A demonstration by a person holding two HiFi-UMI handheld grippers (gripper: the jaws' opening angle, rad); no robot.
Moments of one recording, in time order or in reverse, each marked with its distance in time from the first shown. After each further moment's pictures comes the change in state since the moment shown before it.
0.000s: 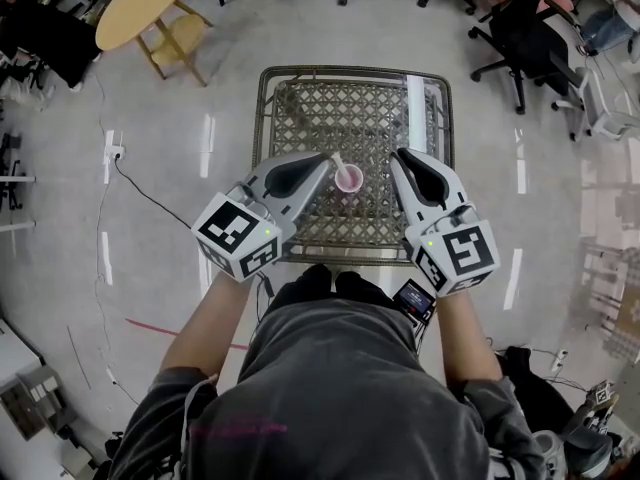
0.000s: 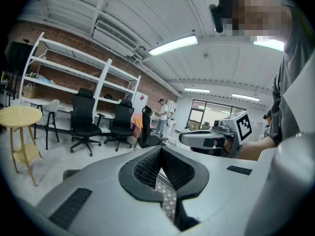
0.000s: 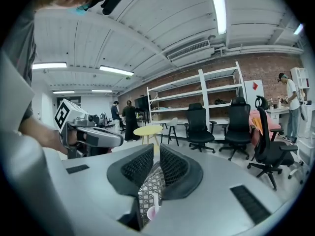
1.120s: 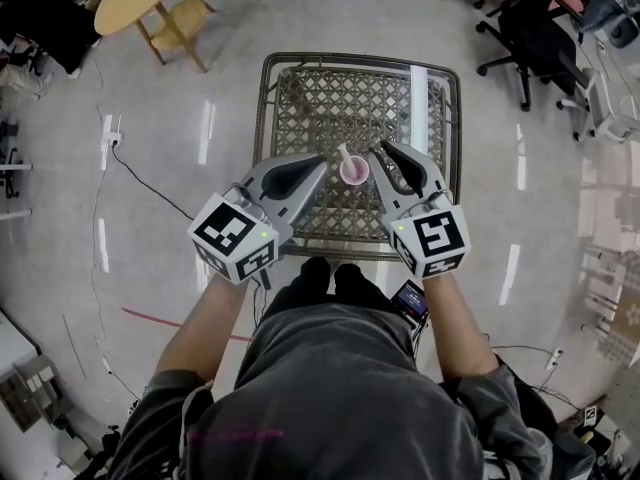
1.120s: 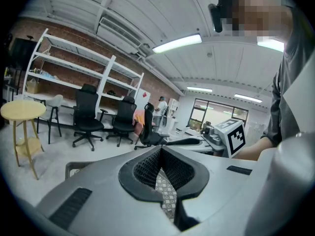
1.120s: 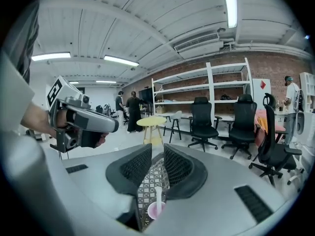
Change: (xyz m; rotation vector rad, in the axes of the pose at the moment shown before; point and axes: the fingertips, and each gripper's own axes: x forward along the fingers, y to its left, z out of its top) left arm -0.012 0.008 -0.025 -0.037 0.027 0.016; right arm 0.044 0.021 -0.052 -0.055 0.088 0.032
